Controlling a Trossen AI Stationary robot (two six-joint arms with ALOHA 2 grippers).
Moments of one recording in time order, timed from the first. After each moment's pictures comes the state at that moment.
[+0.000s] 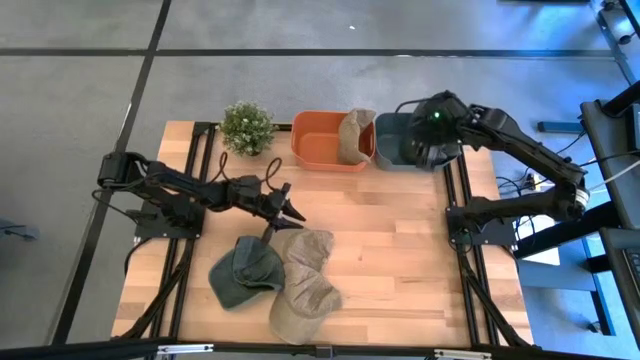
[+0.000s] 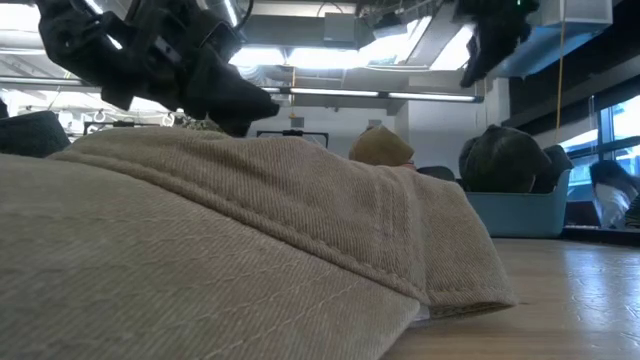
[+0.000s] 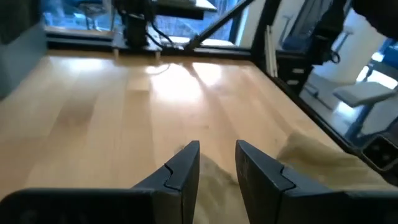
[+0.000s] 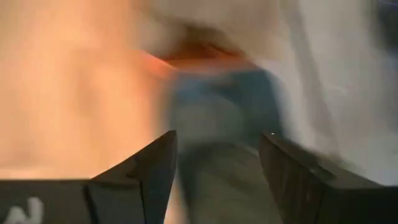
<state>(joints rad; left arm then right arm) 0.06 1.39 0.41 0.73 0.32 -0.08 -0.56 1.14 1.30 -1.09 0.09 -0.45</state>
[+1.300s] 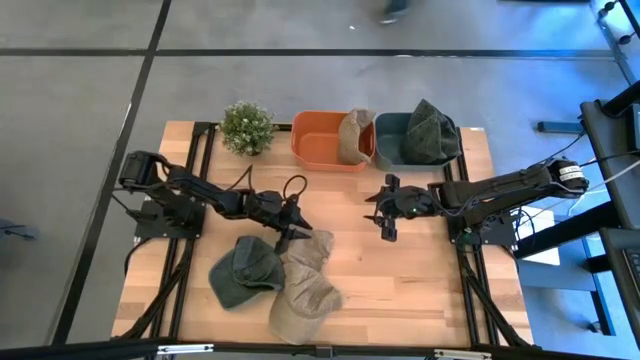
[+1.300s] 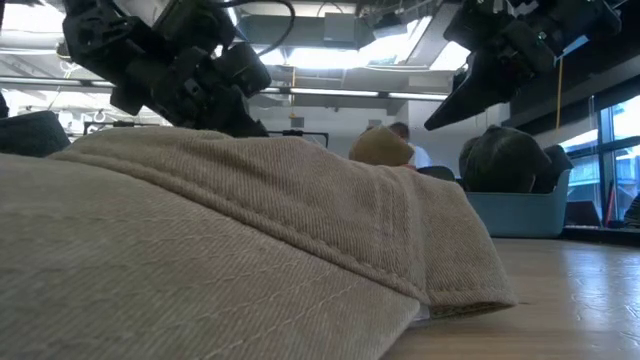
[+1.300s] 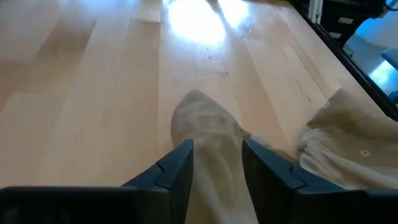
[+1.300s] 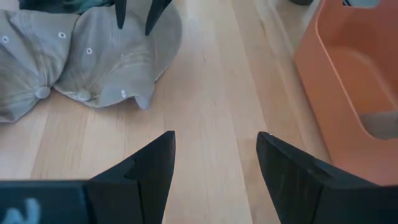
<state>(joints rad) -0.03 1.58 0.55 0.55 0.16 -0.14 0.11 1.14 0.65 -0.18 0.25 0.05</state>
